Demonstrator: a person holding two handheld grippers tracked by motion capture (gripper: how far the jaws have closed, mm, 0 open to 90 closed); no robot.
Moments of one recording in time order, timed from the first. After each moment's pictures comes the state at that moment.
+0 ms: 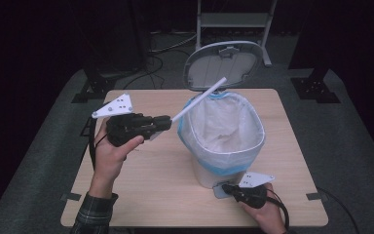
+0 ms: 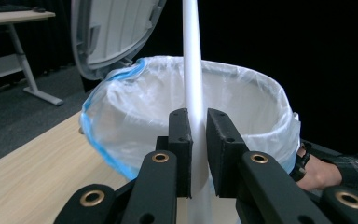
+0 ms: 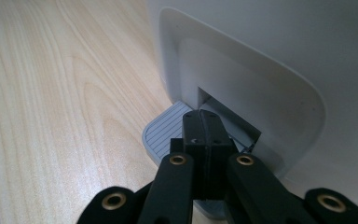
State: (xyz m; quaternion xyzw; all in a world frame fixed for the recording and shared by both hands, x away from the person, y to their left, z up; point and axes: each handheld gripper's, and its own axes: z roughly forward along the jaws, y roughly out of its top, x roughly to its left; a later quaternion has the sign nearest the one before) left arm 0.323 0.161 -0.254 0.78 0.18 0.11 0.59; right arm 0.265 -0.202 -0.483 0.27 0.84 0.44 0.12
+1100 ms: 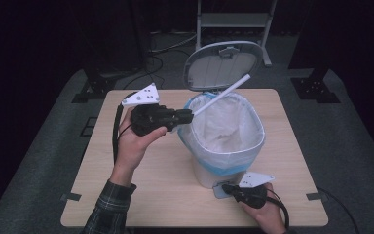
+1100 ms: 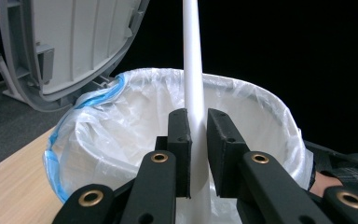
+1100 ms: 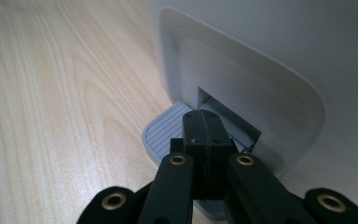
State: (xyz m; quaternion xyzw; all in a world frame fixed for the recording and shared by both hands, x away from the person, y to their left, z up) left arm 0.346 0.115 -0.250 0.79 0.16 0.09 0.59; right arm 0.265 -0.202 -0.483 0.28 0.84 0.45 0.12
